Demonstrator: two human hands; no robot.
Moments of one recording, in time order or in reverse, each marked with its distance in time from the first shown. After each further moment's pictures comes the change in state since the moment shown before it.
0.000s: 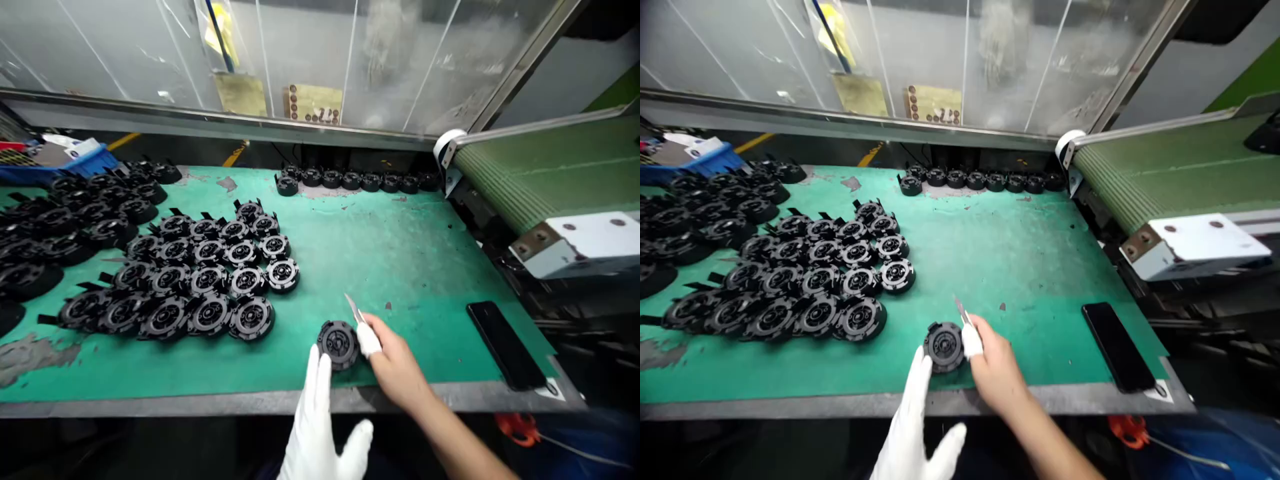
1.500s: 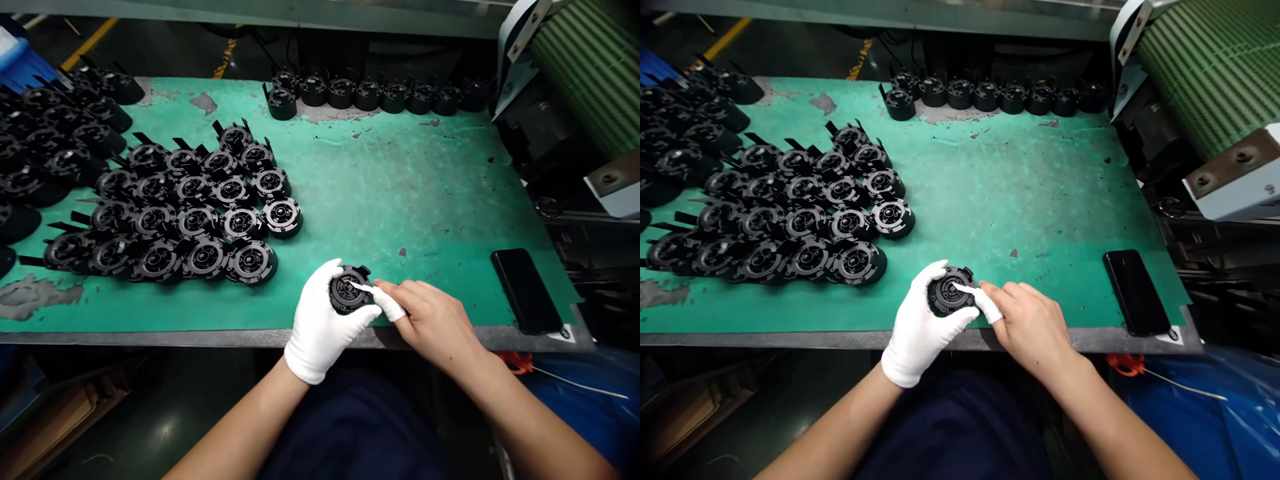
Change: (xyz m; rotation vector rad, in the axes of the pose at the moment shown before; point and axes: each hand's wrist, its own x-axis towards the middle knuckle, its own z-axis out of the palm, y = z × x) left_hand 0.079 0.000 0.003 -0.170 0.094 0.058; right_hand -0.027 0.022 -0.039 -0.677 -0.163 -0.153
